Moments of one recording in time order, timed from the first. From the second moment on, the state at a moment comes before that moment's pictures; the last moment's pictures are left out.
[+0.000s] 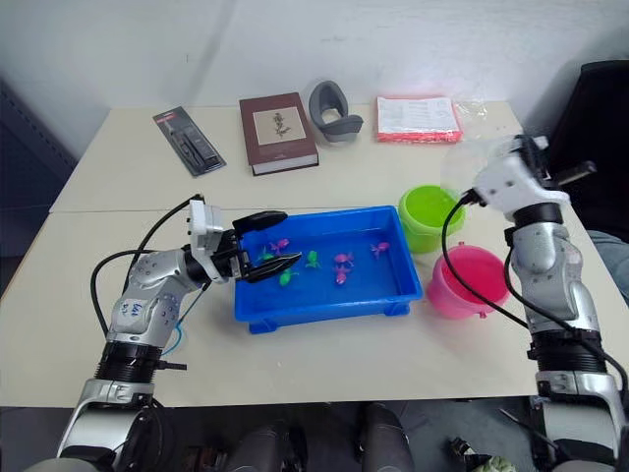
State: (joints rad) left arm -0.51 0.39 0.02 0.13 -0.46 0.12 -1.02; right arm -0.54 -0.66 -0.16 0.27 -0.30 -0.12 -0.06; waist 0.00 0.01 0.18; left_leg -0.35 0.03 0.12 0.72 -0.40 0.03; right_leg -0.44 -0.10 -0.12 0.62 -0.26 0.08
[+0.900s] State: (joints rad) left arm -0.50 0.44 0.02 0.05 -0.50 0.25 -1.09; right arm -0.27 -0.22 -0.71 -0.01 0.53 0.44 -0.09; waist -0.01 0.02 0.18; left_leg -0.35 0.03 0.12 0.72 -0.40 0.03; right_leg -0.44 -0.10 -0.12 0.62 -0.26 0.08
